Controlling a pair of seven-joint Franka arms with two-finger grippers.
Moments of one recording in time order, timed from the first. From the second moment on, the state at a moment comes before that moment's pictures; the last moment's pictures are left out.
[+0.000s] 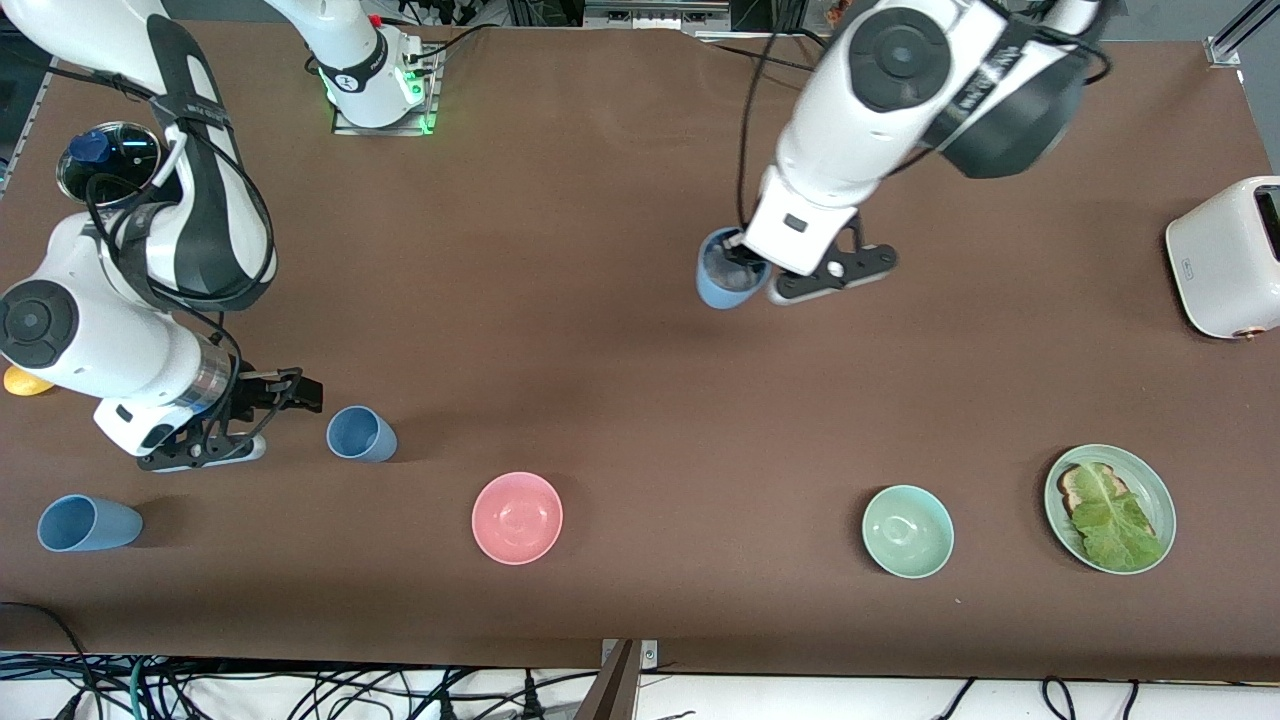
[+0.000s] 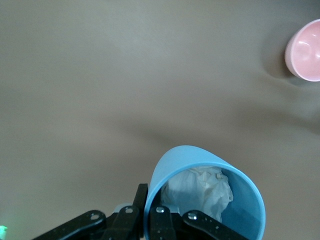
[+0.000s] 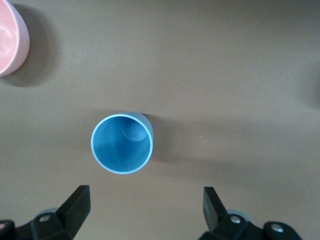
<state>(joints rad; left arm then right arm) -0.23 0.34 -0.45 -1.41 -0.01 1.71 -1.03 0.09 0.48 -0.01 -1.55 0.03 2.01 -0.08</state>
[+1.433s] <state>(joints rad) -0.37 0.70 -0.36 -1.39 0.18 2.08 -1.17 0.07 0.62 -0.01 -1.59 0.05 2.23 -0.09</state>
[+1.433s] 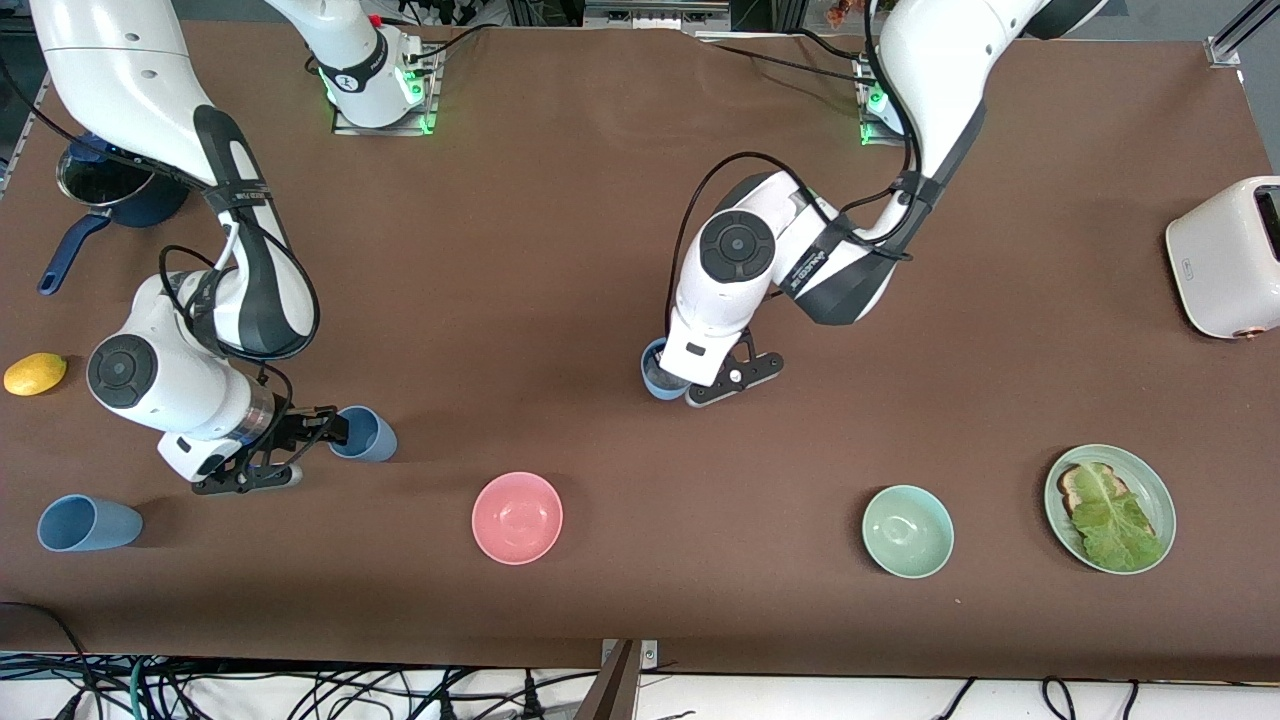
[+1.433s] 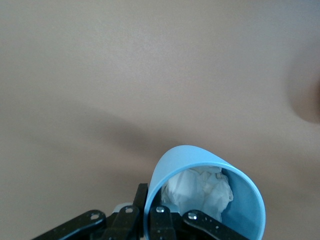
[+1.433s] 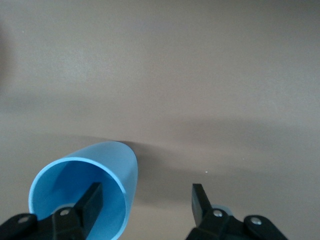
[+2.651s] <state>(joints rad) -0.43 0.81 -0.31 -1.39 0.23 2.23 -1.27 0.07 0.63 0.00 -1.60 0.06 2.23 -0.09</state>
